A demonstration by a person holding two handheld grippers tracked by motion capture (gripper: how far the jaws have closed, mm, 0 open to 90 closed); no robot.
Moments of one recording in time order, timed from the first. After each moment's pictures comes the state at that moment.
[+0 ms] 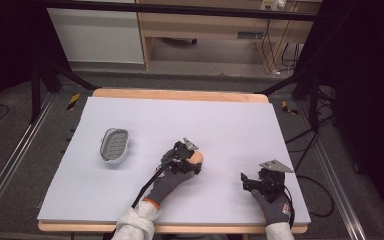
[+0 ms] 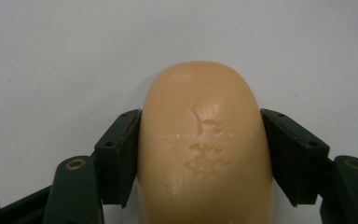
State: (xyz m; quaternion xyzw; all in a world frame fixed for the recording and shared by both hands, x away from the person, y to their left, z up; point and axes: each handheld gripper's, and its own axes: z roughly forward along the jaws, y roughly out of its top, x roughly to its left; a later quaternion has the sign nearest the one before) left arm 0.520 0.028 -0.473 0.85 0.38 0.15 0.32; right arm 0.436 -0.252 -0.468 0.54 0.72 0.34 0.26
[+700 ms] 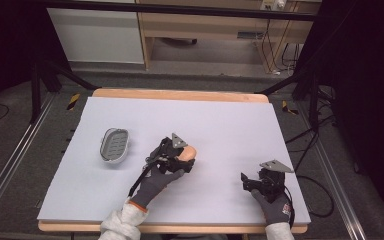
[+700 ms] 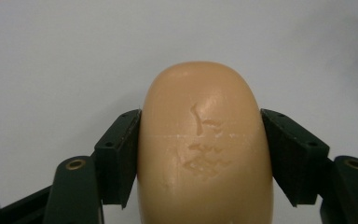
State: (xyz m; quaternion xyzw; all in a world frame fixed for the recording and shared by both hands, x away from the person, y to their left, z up) left arm 0.496 0.065 -0.423 0.84 0.37 0.17 0.36; right arm 0.436 -0.252 -0.468 0.55 0.72 0.34 0.26
